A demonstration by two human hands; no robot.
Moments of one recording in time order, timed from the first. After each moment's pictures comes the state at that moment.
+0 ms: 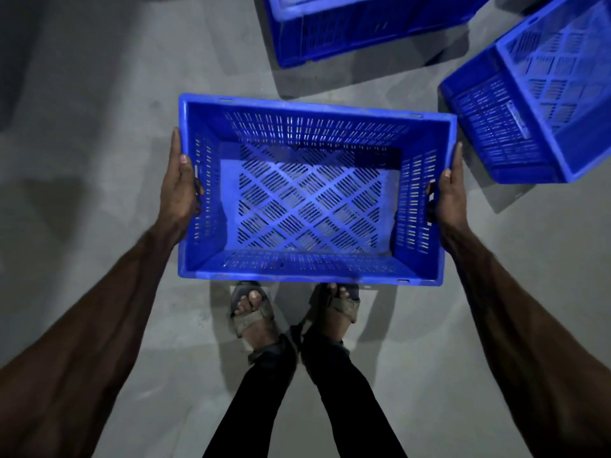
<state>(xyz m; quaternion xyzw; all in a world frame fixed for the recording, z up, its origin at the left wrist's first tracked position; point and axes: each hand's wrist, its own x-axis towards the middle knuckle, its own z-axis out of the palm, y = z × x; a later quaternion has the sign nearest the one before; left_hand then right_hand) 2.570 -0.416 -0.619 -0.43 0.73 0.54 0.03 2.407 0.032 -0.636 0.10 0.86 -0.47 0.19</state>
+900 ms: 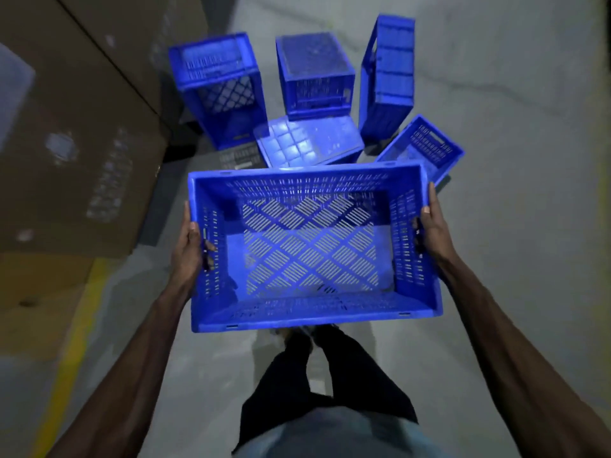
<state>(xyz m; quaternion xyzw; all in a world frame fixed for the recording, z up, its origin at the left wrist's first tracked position) 2.637 -0.428 -0.017 -0.33 0.73 0.60 0.00 2.496 0.038 -0.001 0.09 0.84 -0.52 0.13</state>
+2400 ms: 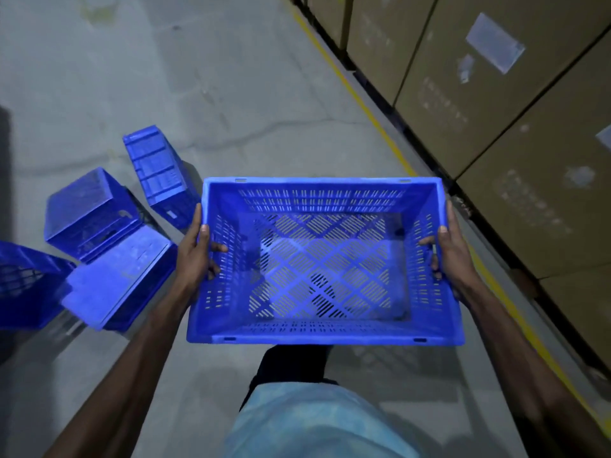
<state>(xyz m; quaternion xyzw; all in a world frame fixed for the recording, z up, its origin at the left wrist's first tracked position) 2.397 0.294 0.073 -0.07 0.81 0.57 0.12 2.583 0.729 0.082 0.34 0.76 -0.54 -0.08</state>
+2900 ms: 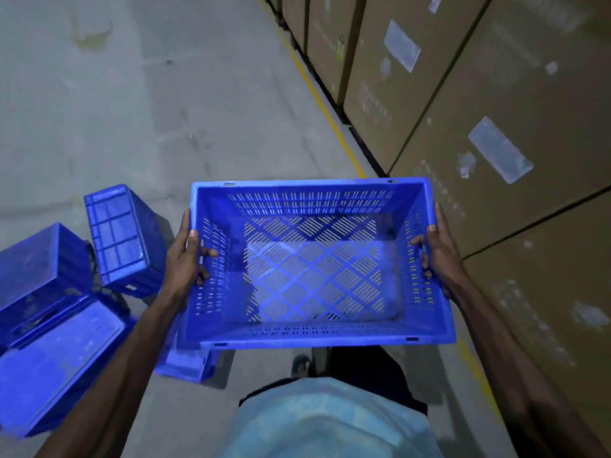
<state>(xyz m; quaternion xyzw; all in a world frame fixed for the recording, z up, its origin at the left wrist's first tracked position) 2.070 0.496 0.085 -0.08 0.79 0.60 0.09 2.215 0.946 0.115 0.32 0.77 -0.55 -0.08</state>
